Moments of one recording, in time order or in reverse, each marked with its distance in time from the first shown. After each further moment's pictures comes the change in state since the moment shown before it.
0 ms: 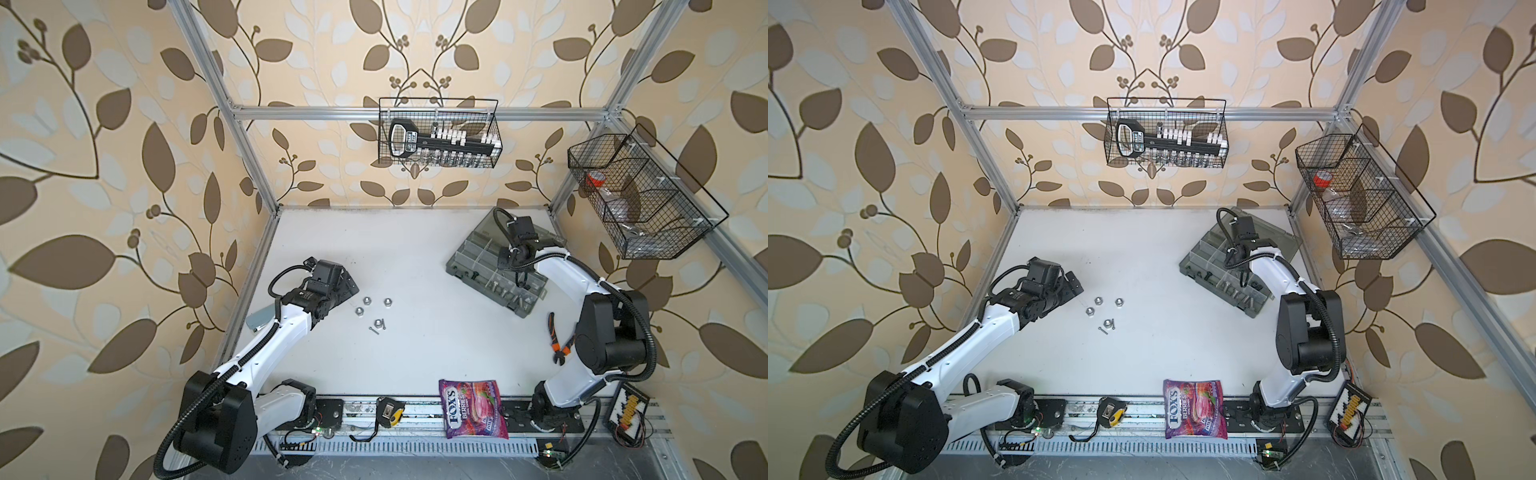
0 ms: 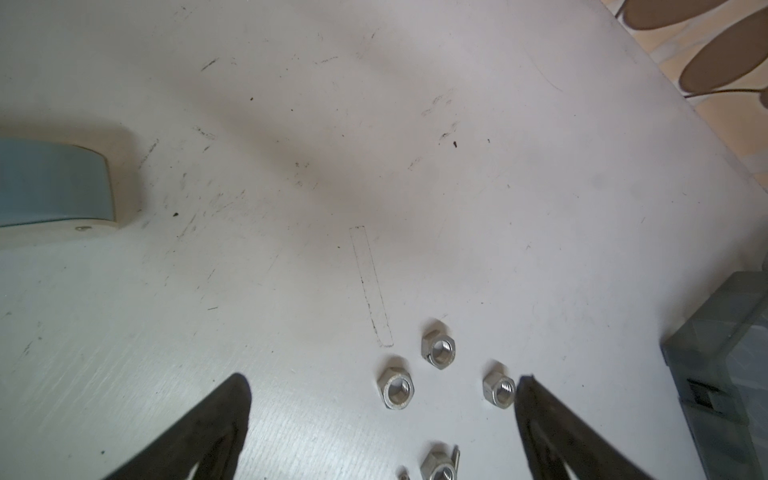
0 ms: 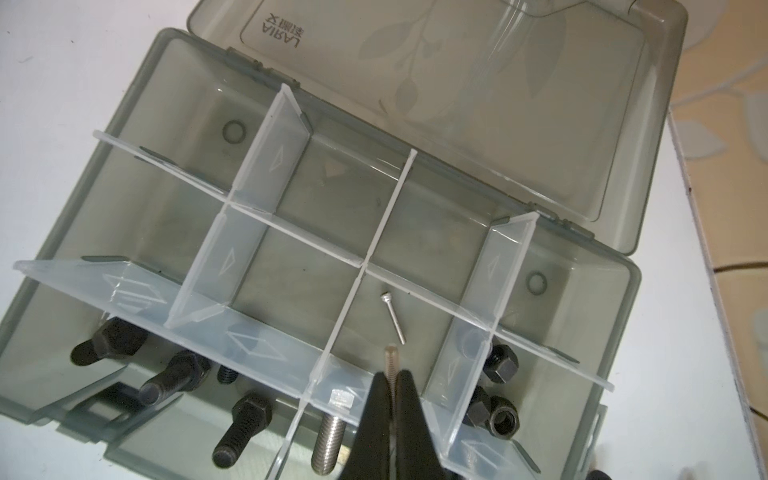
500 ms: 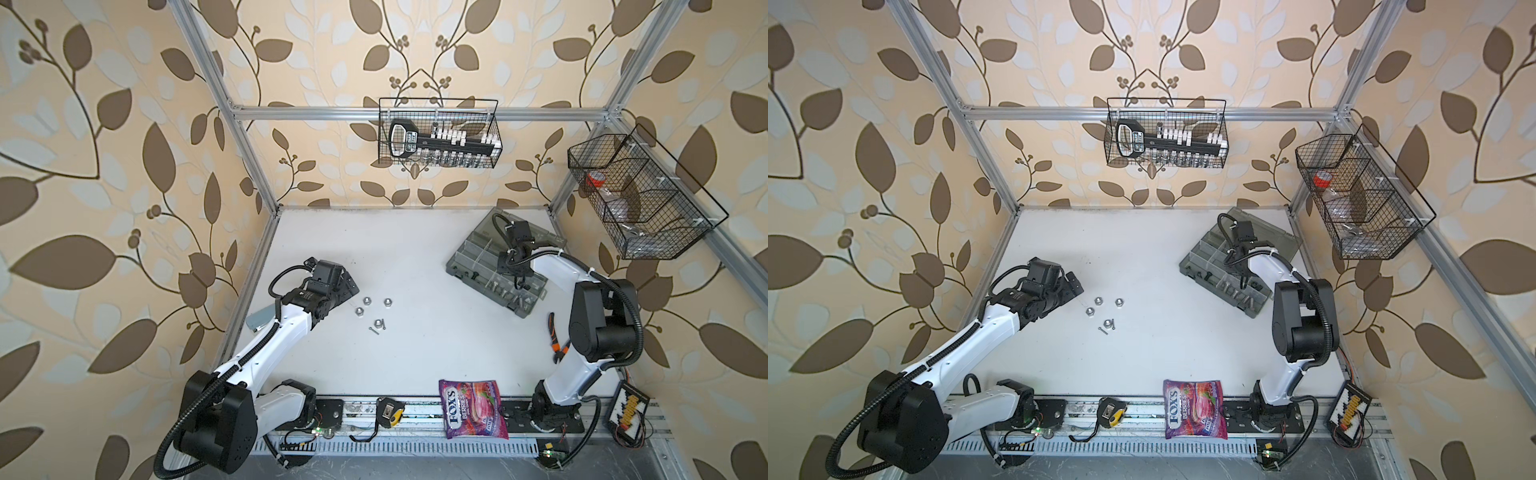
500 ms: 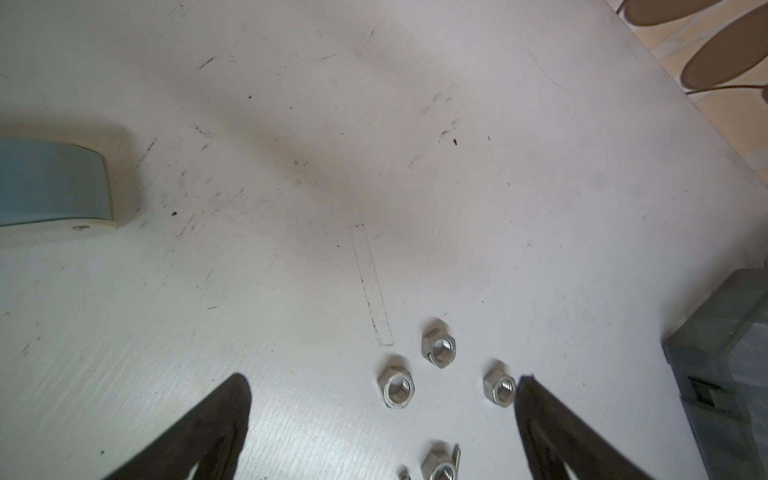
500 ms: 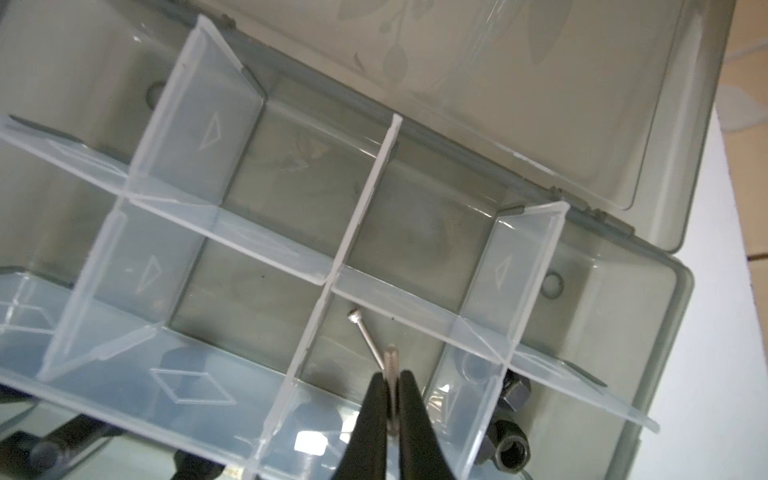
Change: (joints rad) left arm 0.000 0.005 0.001 -0.002 0.000 0.003; right arm -0.024 0.080 -0.011 0.024 -0.001 0.000
